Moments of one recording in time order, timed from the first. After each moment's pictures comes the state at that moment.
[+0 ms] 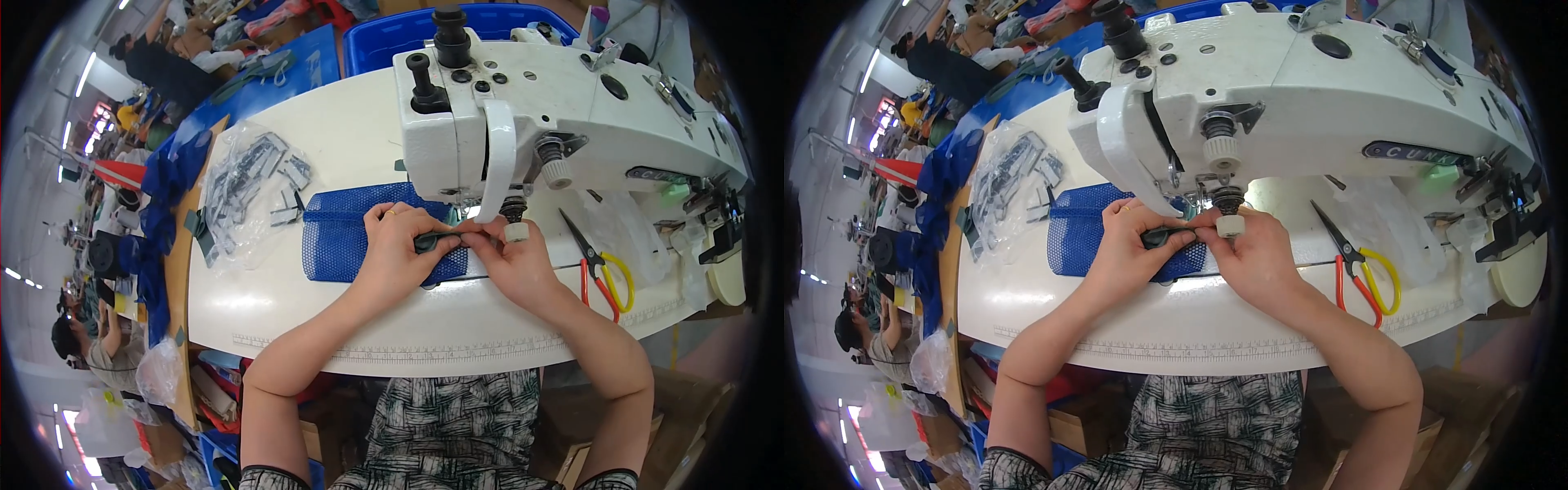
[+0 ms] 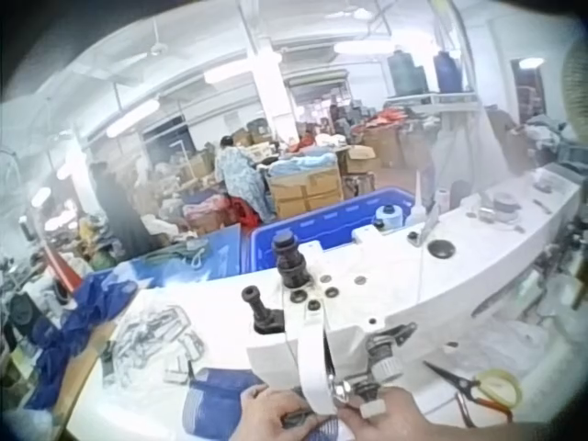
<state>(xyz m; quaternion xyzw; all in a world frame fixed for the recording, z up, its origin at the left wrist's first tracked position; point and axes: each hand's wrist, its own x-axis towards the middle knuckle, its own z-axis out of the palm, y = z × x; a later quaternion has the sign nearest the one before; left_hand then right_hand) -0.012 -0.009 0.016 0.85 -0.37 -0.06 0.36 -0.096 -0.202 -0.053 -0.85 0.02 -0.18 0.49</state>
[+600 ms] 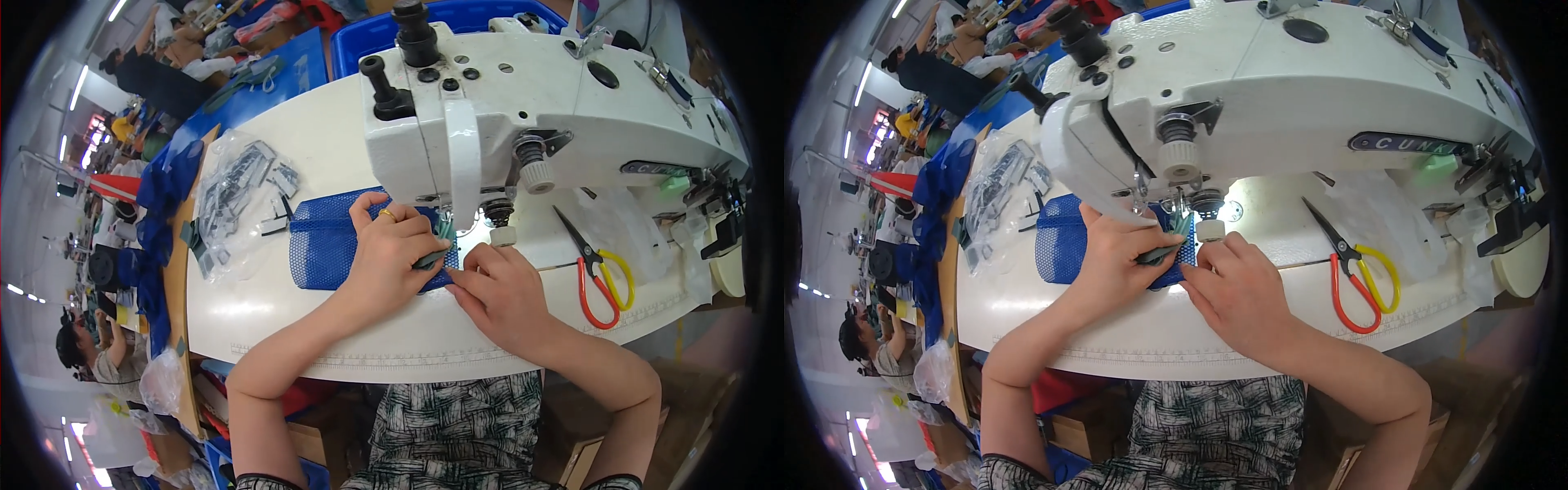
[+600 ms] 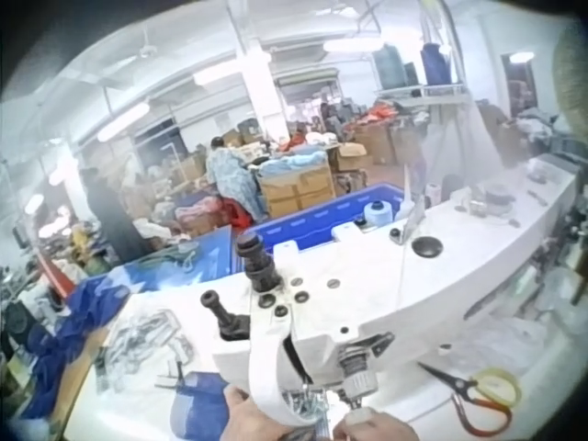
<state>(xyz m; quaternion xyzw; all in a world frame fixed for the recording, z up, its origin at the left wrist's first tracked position) -0.010 -0.005 0.021 0.81 -0.51 0.07 0.28 -0.138 -0.181 -0.004 -0.92 -0.11 -0.21 0.30</state>
